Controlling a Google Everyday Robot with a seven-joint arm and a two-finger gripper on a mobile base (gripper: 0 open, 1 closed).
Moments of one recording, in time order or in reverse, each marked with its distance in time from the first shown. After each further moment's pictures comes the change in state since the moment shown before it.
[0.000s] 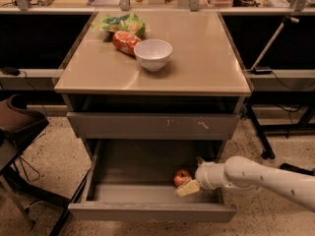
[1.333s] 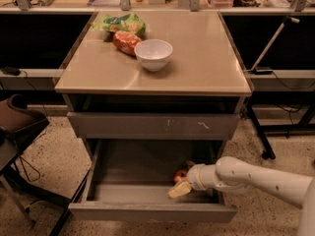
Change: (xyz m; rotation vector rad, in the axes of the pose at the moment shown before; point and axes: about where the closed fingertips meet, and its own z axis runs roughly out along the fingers) arm -0.001 0.019 0.041 -0.102 -0.026 0.042
